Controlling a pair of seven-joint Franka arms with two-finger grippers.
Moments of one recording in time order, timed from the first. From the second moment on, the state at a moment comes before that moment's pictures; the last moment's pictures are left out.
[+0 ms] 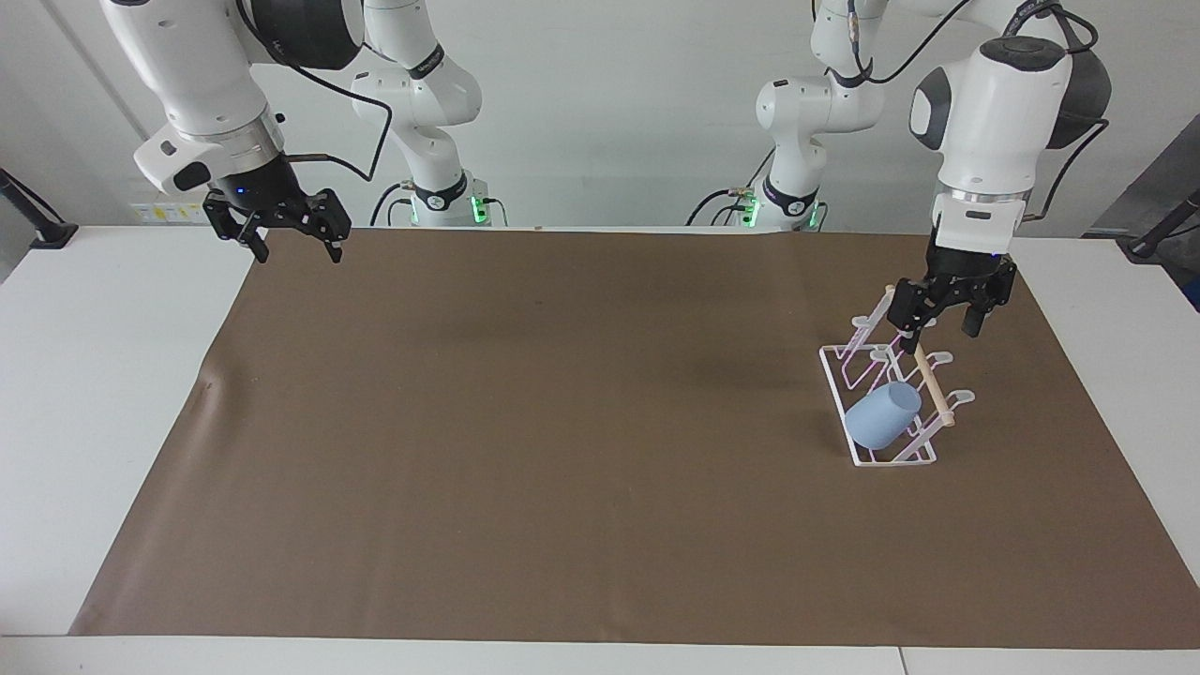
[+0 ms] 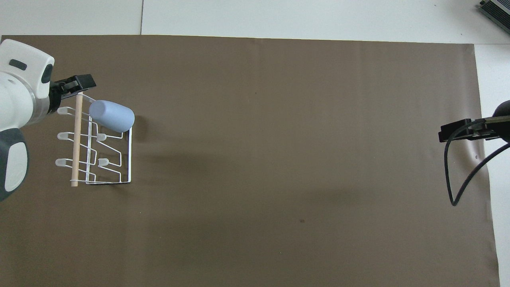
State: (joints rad) left arm -0.02 -0.04 -0.12 -1.82 0.11 2.08 -0.32; right arm 0.03 -0.04 -0.06 -1.65 -0.03 1.60 -0.05
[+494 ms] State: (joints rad) left arm -0.02 -0.05 -0.10 -1.72 0.09 1.83 -0.06; right arm 0.03 -0.04 -0.06 -1.65 -0.03 1.60 -0.05
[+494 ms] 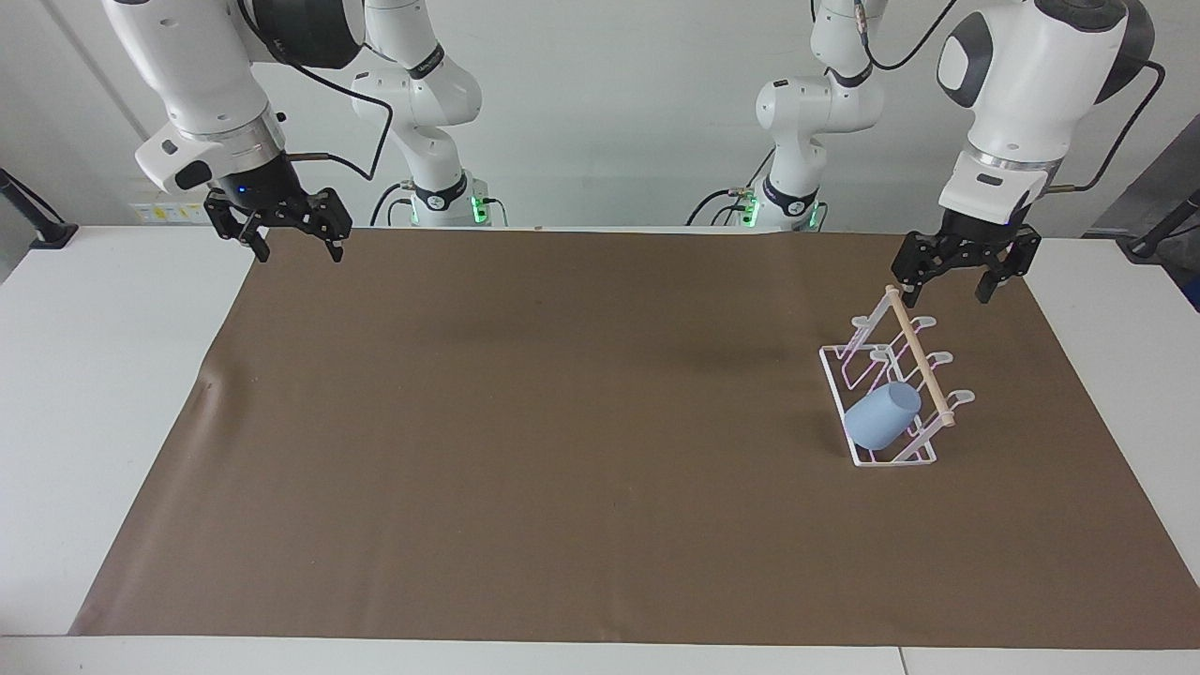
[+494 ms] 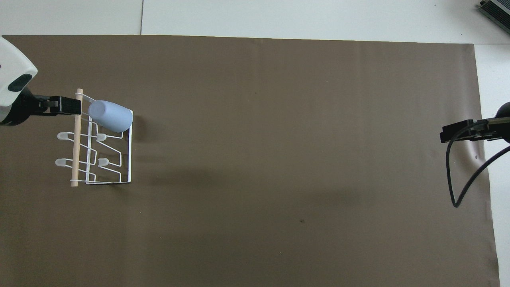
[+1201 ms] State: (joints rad) left arm -0.02 -0.06 -0.09 -1.67 0.07 1.67 0.03; right arm 0.03 -0.04 -0.06 -1.65 -0.03 1.60 -0.05
